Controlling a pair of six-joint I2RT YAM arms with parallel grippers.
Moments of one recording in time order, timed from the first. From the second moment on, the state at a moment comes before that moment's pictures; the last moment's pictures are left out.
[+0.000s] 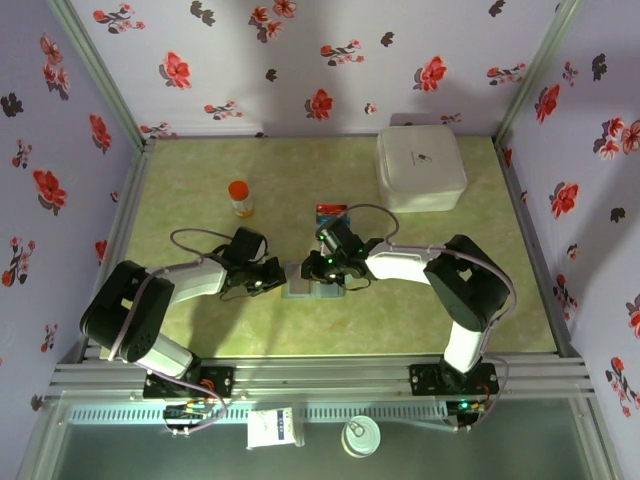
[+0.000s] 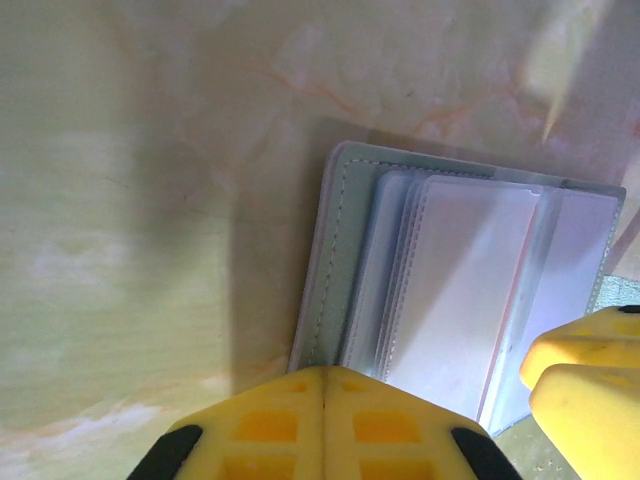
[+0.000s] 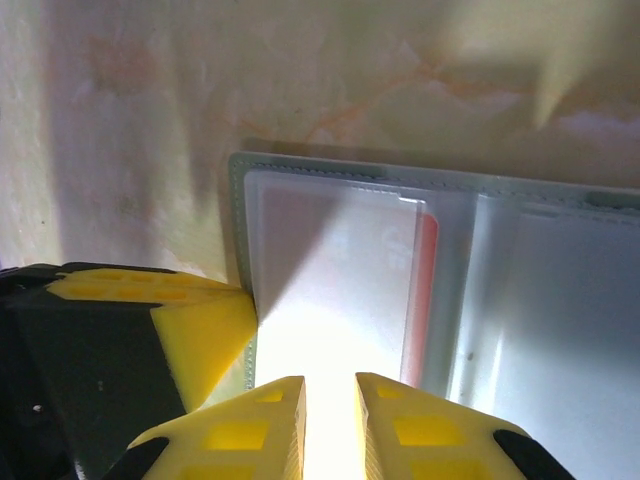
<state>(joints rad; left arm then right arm) -0.54 1.52 0.61 -0.12 0.36 -0.82 0.82 1.78 0.95 -0.10 -0.37 0.91</state>
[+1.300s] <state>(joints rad) -0.54 1.53 0.61 -0.11 0.37 -0.82 0.82 1.83 1.01 -0.19 -0.31 0.91</state>
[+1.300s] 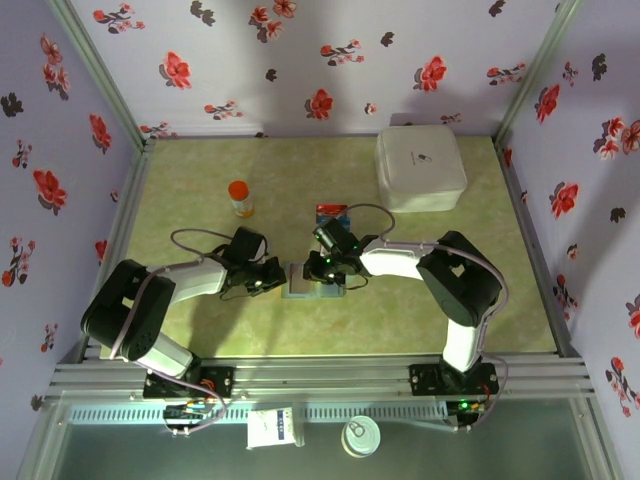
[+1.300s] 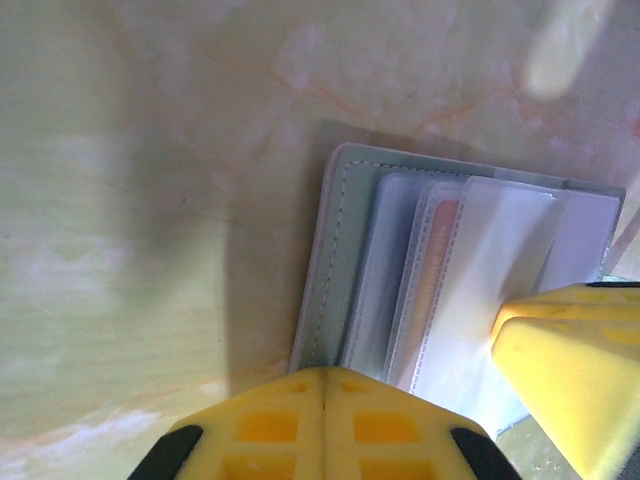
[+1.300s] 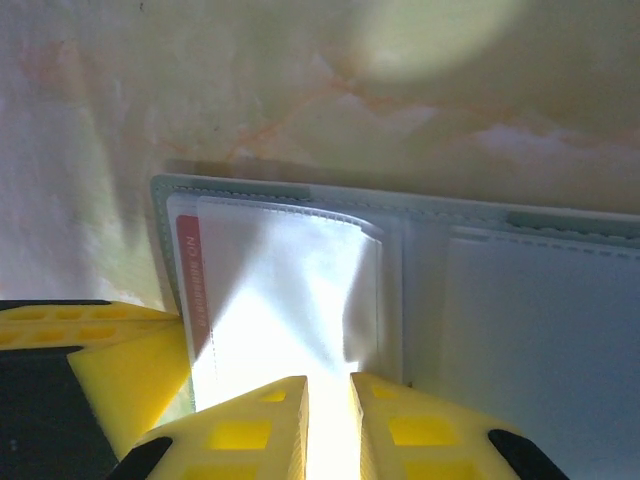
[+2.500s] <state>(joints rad) -0.55 1.43 0.63 -0.12 0.34 -0.89 0.77 1.79 0.84 0.05 -0.42 0.94</state>
